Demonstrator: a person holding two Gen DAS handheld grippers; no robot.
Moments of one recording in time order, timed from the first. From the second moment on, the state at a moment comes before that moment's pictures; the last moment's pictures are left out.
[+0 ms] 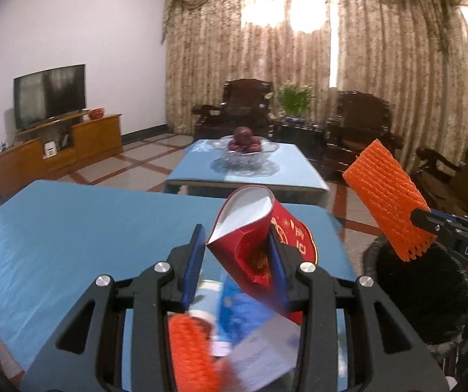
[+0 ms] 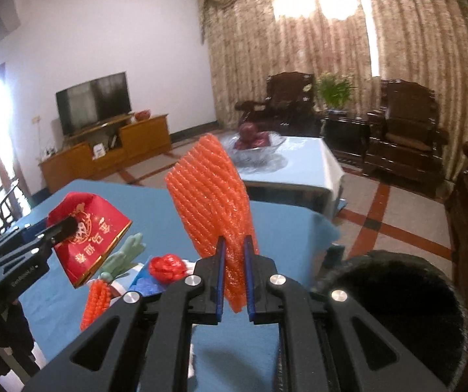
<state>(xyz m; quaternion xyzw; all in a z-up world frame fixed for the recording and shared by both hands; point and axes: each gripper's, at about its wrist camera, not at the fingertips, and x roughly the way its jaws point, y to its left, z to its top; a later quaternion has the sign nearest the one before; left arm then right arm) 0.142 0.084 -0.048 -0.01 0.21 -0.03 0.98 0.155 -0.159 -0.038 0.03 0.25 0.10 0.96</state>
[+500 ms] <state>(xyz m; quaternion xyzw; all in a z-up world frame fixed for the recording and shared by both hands) 0.169 -0.081 -0.067 0.01 0.24 -0.17 0.96 0.129 -0.283 -0.059 0.05 0.28 -0.04 0.96</state>
